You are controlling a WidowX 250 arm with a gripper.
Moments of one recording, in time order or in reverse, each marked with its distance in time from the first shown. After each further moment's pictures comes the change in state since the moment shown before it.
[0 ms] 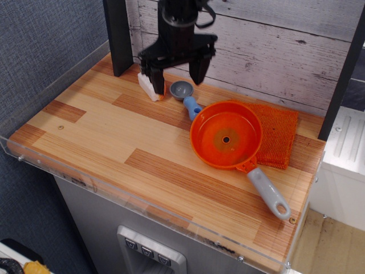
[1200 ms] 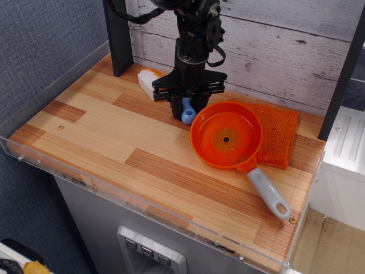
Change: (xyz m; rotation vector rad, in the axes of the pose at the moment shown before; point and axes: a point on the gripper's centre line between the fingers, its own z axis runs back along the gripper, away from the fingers) arm -0.014 -0.013 -0.049 0.021 0.032 -0.160
